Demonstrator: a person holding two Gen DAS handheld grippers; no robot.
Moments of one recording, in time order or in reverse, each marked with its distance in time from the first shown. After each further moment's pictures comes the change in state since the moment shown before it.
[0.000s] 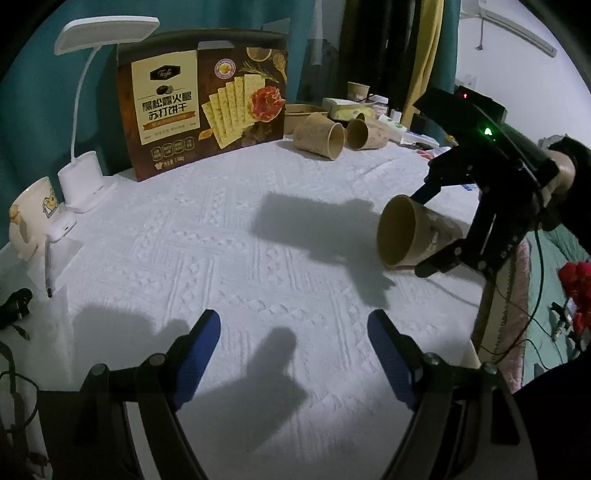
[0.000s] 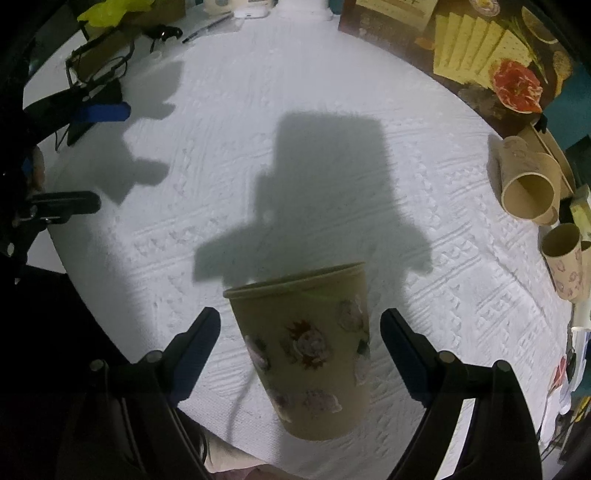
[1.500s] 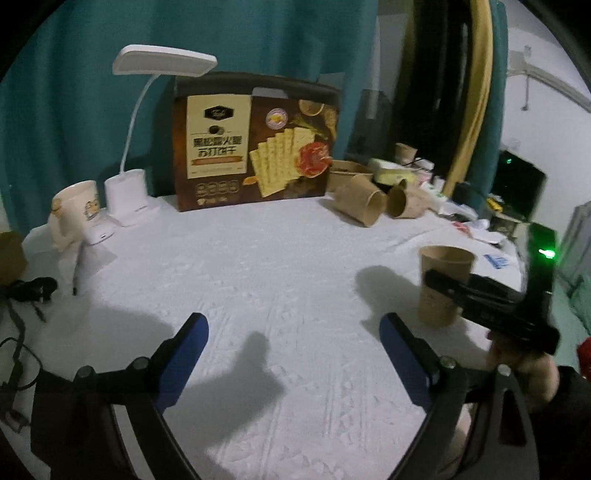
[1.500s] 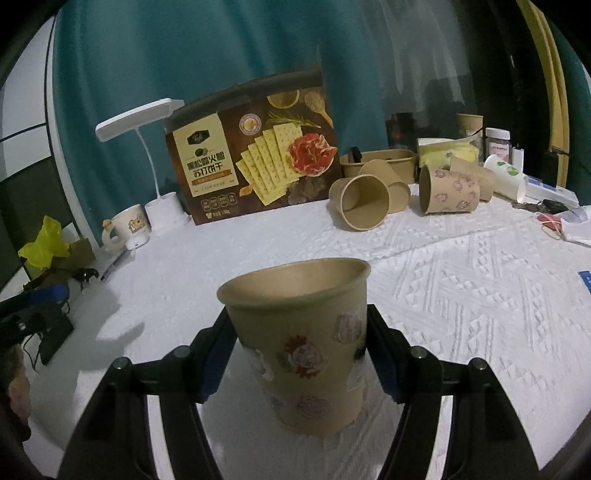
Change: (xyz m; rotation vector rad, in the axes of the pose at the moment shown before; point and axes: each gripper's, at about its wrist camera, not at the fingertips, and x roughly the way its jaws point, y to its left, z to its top) left arm -0.010 -0.012 0.024 -0.191 -0.190 0.162; right arm -0.016 -0.034 -0.110 0.682 -0.824 -0.185
